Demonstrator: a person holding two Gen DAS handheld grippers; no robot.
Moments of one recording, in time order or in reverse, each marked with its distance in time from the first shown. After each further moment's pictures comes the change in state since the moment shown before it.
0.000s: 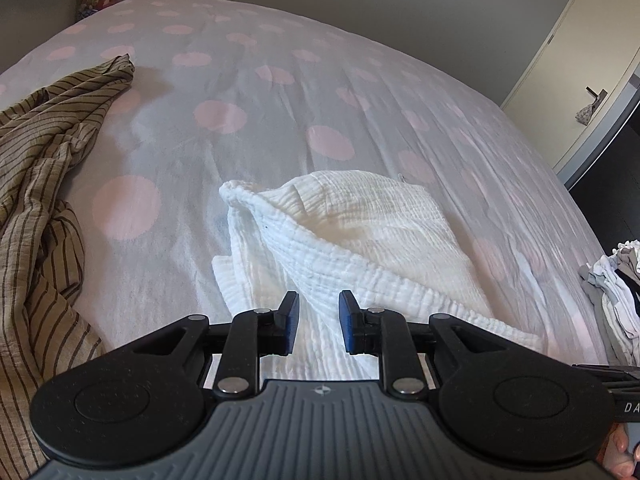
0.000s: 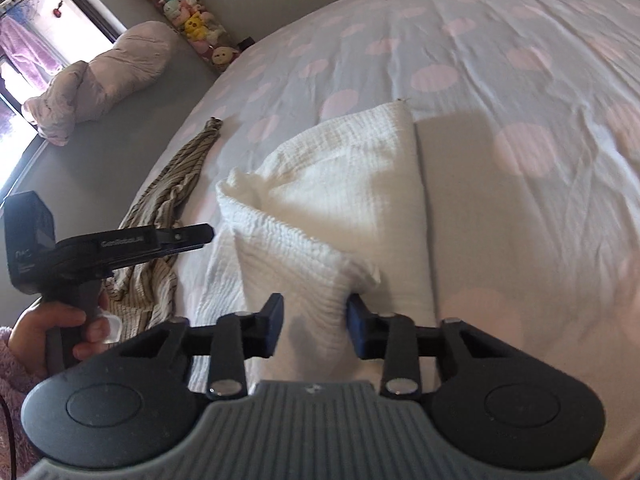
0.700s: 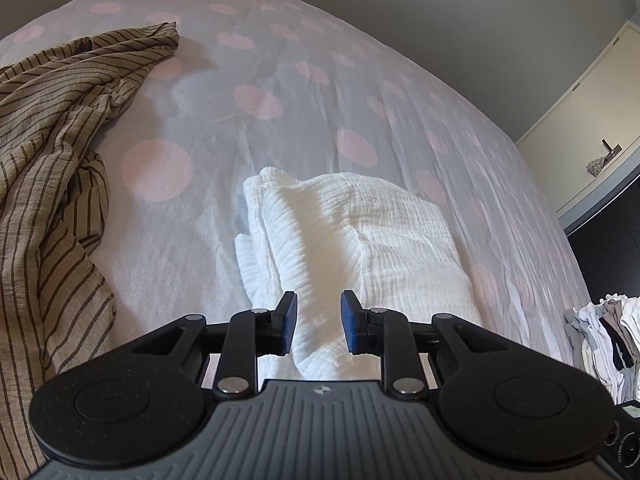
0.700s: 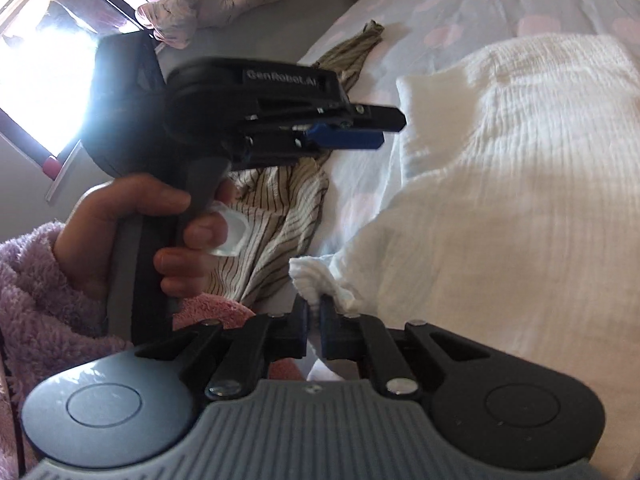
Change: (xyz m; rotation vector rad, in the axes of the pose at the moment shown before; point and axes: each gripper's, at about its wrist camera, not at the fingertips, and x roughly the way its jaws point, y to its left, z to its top) left arm -0.008 0.023 -0.006 -0.173 0.005 -0.016; right arm 0.080 0.079 -0.042 -0.162 0.246 0.338
